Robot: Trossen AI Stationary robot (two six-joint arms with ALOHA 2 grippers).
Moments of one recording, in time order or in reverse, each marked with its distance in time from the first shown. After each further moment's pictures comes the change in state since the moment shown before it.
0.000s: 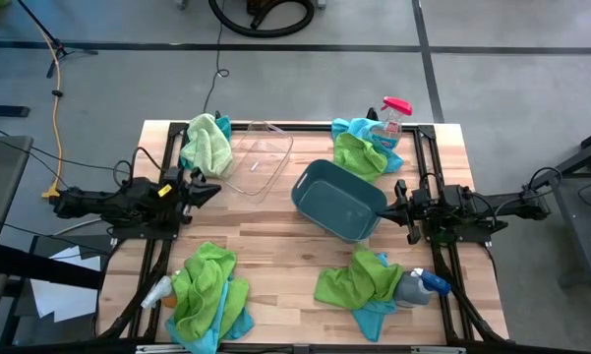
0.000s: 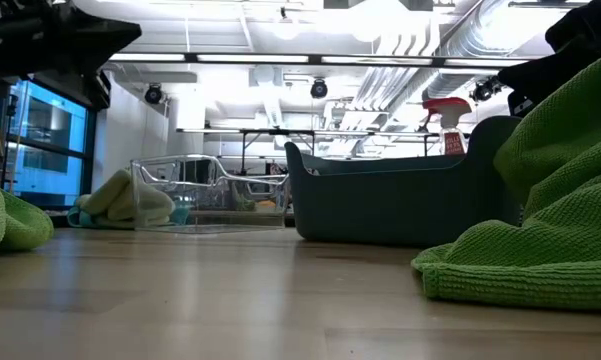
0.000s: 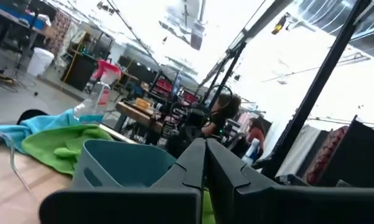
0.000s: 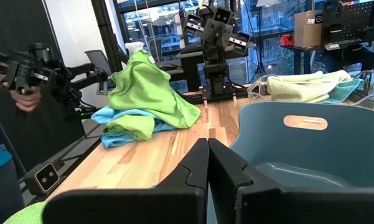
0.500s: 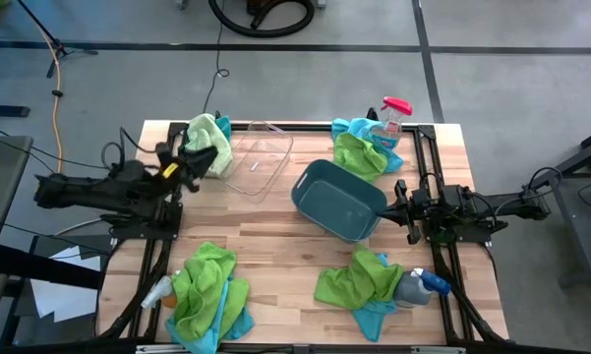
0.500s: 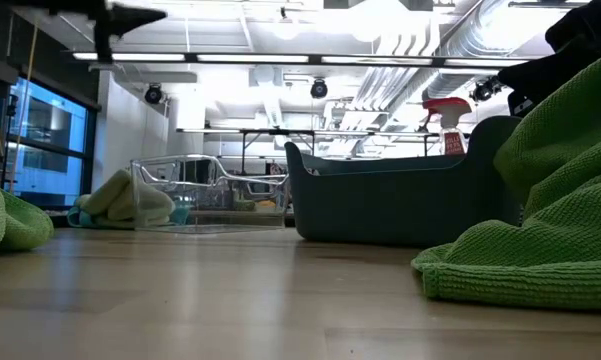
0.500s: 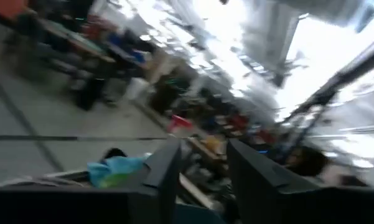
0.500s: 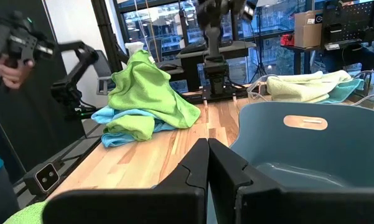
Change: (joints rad) left arm 0.013 0.446 0.428 -0.055 -0.427 -0.022; right arm 0.000 0.000 0.000 0.000 0.000 0.000
